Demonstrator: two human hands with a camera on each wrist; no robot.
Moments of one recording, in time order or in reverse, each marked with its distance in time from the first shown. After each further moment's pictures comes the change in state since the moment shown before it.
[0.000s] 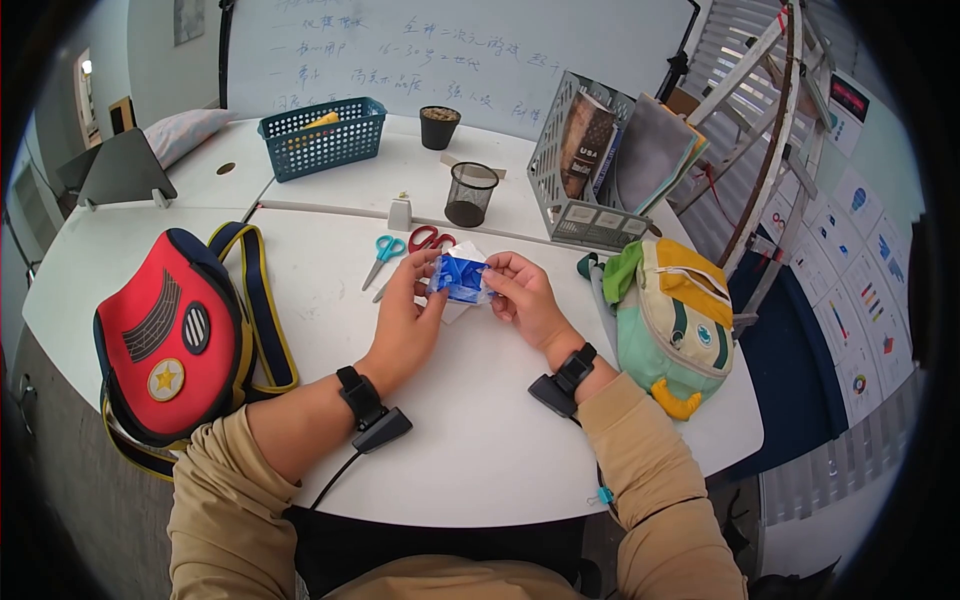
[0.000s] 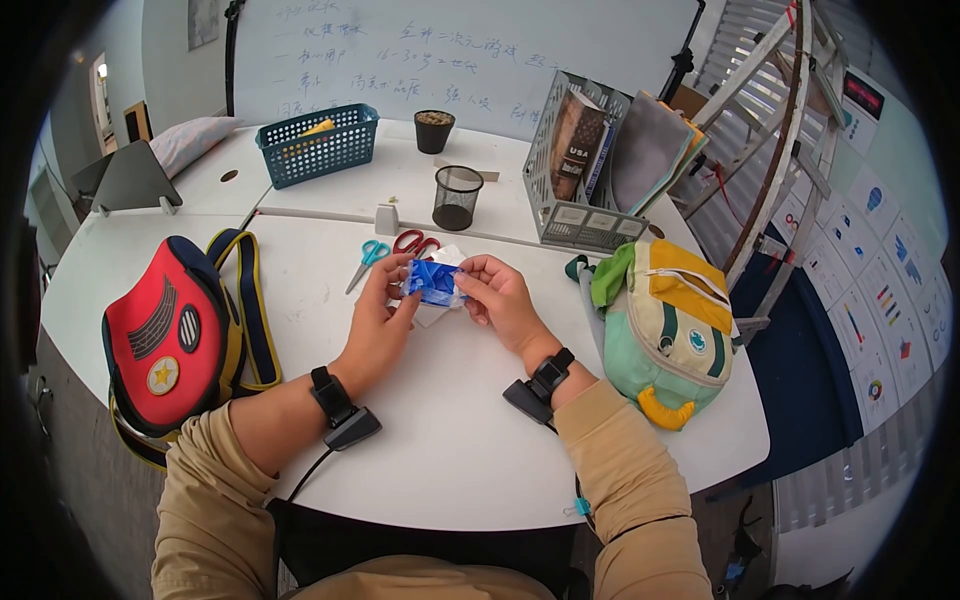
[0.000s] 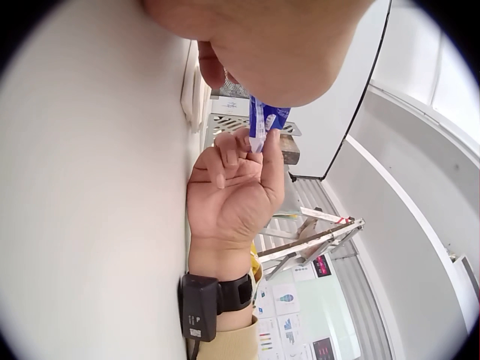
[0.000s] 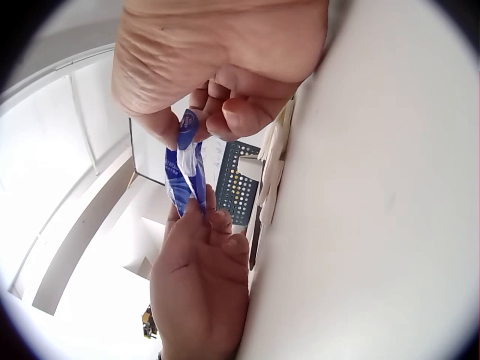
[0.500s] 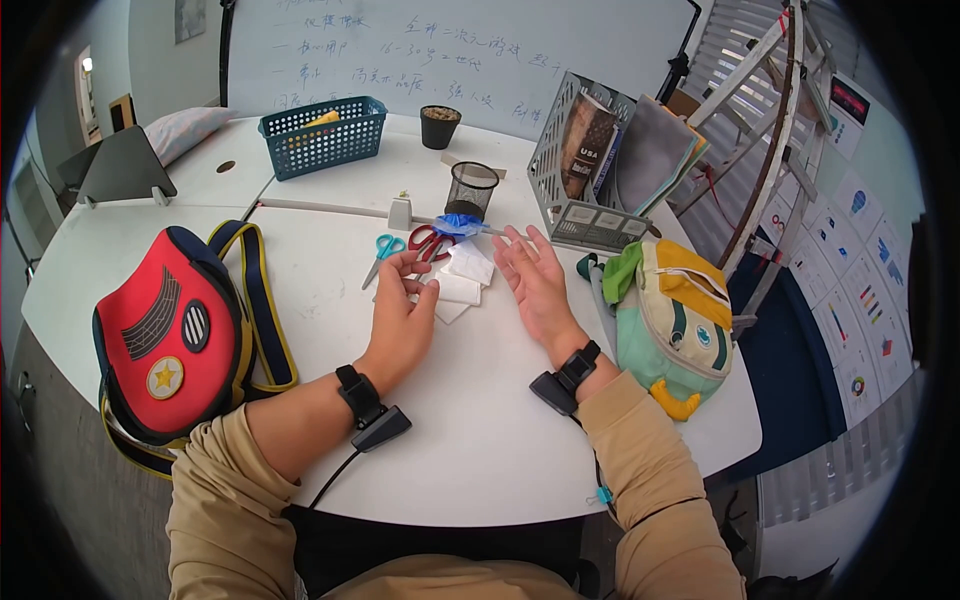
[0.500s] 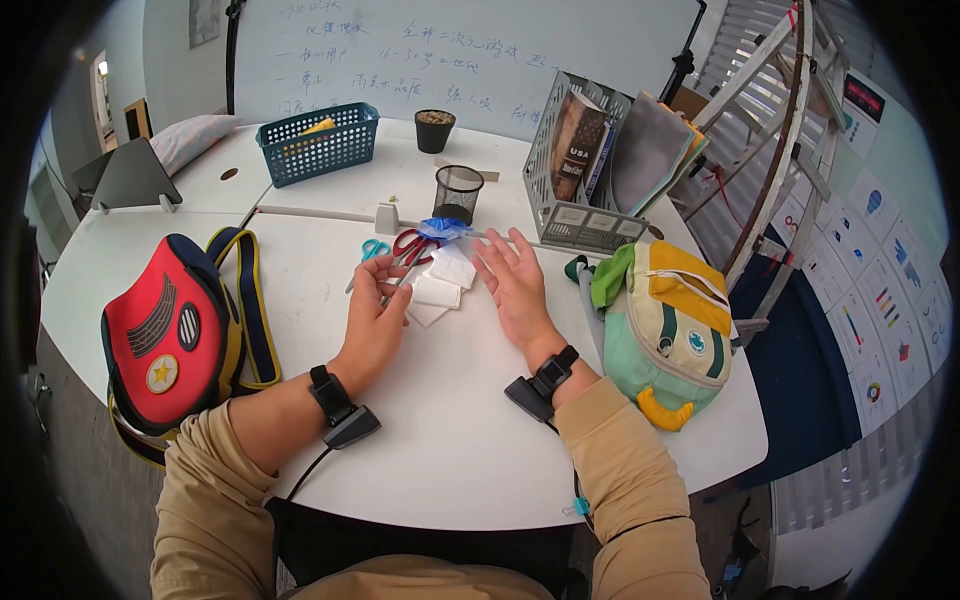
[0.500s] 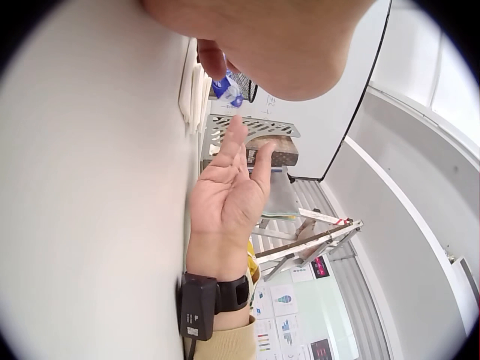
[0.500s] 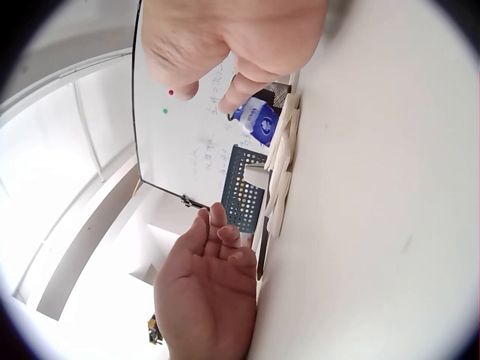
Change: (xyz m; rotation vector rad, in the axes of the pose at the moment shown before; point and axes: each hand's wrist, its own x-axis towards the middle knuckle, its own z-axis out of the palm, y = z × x) left_hand 0.001 -0.008 0.002 -0.046 0.140 -0.089; right_hand 0.019 0.015 -0.012 0.148 0.215 -0.271
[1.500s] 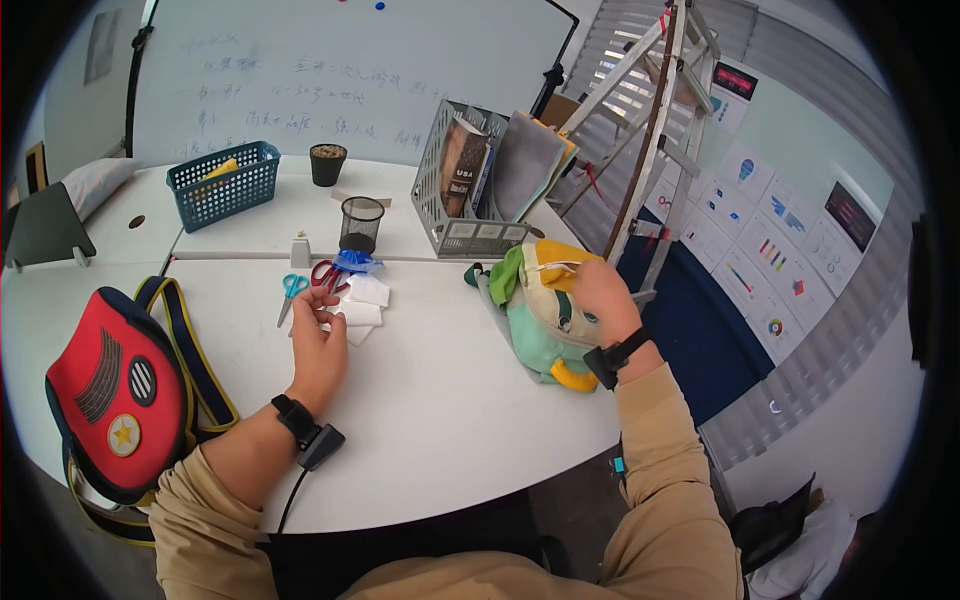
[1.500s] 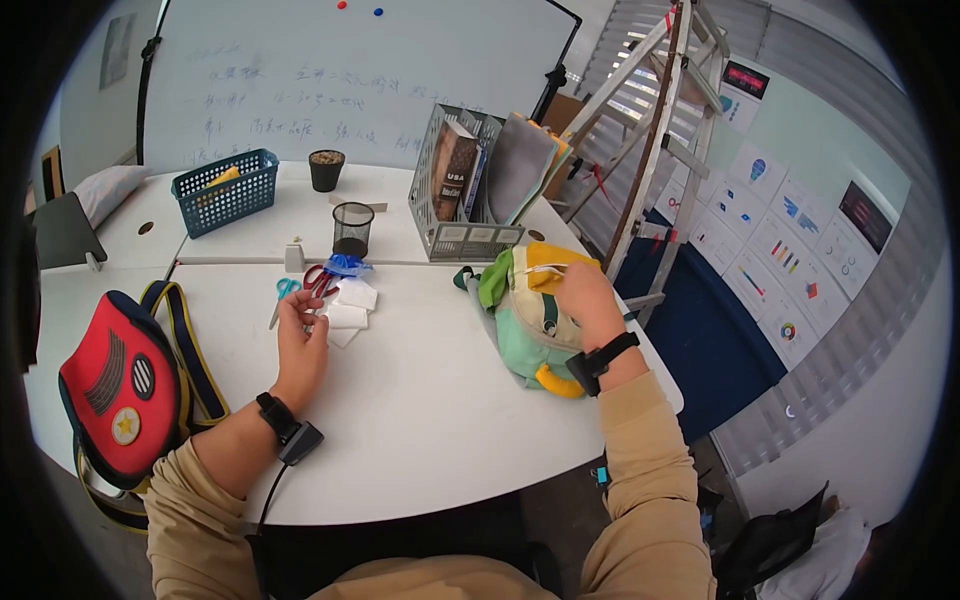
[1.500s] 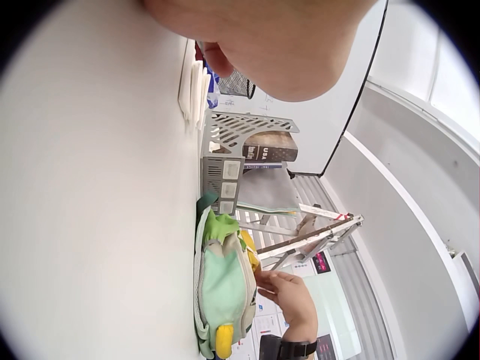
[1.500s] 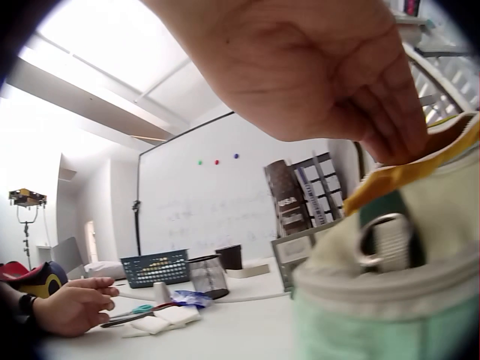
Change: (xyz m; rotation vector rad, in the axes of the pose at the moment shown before) left_hand 0.003 -0.014 0.001 0.028 -0.006 0.119; right_hand -0.062 -0.260 -0.124 -2.156 0.245 0.361
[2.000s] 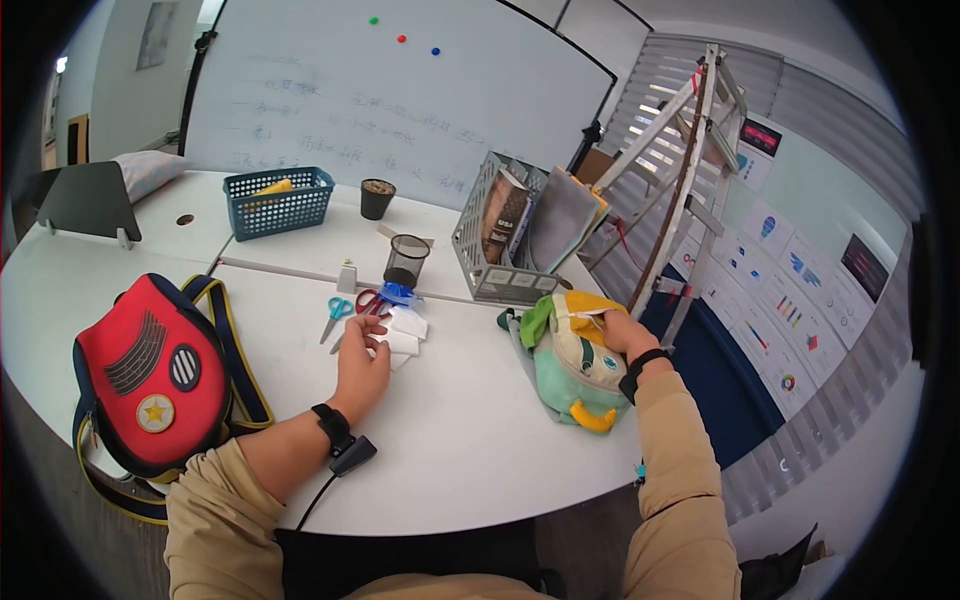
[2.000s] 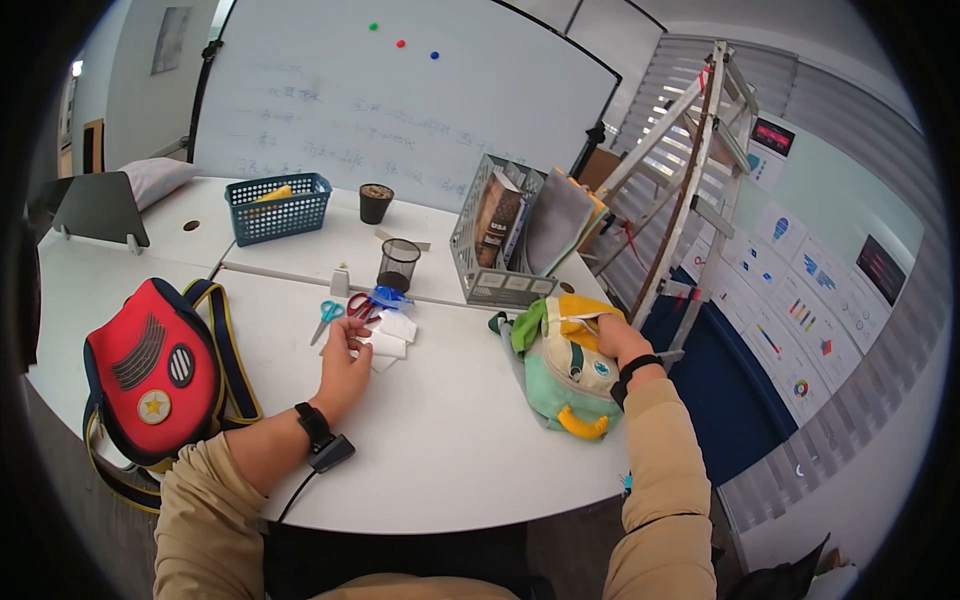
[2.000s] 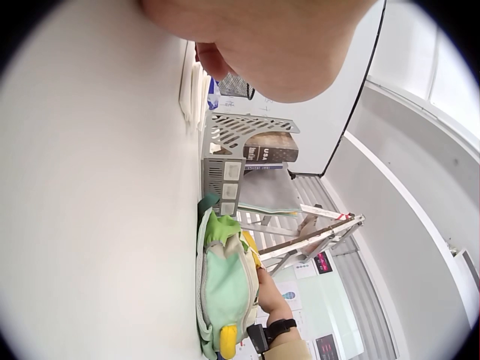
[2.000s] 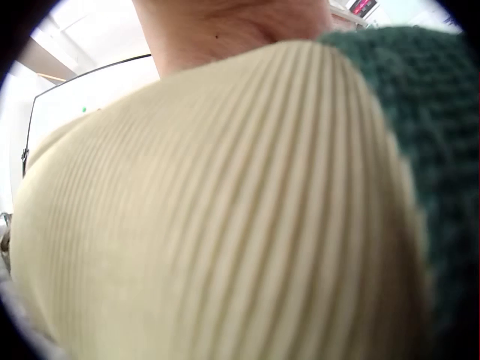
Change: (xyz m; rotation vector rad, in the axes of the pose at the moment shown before) left_hand -0.001 0.001 0.002 -0.009 0.013 0.017; right_hand 0.037 0.040 0.009 0.054 -0.131 -0.147
